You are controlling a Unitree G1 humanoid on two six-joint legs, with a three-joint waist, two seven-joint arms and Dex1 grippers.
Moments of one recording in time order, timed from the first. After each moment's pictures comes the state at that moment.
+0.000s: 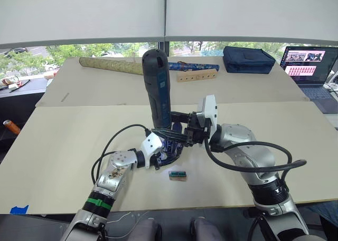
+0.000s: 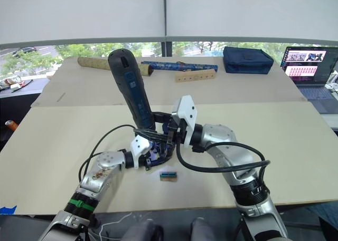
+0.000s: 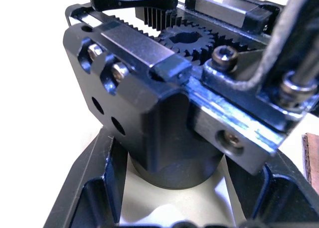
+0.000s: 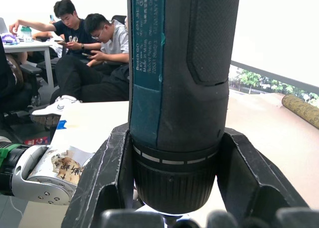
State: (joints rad) left arm -0.33 0.32 -0.23 0.15 -0.12 0.15 -0.87; right arm -0.53 -0.36 0.23 -0.28 0.51 0.39 0.83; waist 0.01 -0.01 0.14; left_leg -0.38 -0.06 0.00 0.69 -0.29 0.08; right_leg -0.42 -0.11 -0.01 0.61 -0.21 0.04
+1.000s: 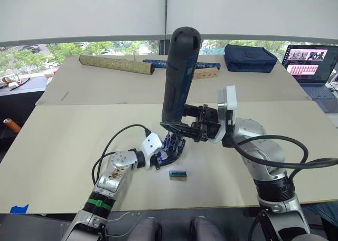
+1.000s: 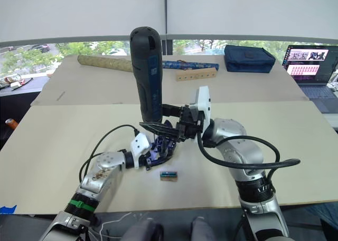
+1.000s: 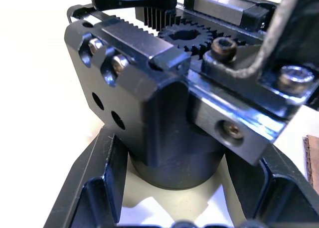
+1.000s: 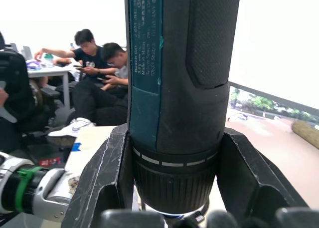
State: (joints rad) left arm -0.33 0.31 -0.23 0.15 -0.12 0.13 -0.86; right arm -0.54 -0.36 0.10 -0.30 0.63 0.38 0.95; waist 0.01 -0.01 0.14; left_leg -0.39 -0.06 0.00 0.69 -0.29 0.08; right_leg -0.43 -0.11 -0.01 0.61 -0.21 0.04
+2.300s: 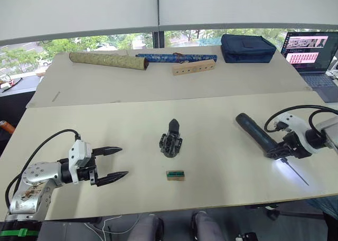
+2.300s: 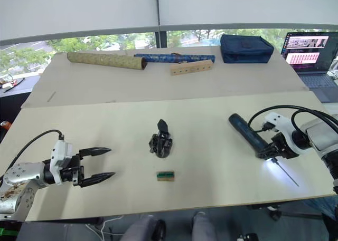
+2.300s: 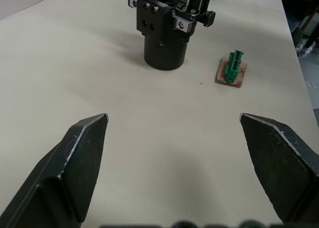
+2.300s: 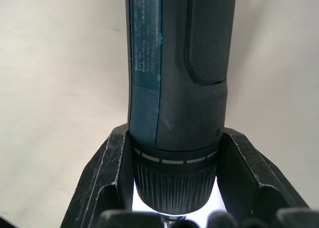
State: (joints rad) left arm 0.02 0.76 0.19 -0.04 -0.52 0.11 -1.28; right arm -0.75 -1.17 0.47 0.42 0.20 0.87 1.25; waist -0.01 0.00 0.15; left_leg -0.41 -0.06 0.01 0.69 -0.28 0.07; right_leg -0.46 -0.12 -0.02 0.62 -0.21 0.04
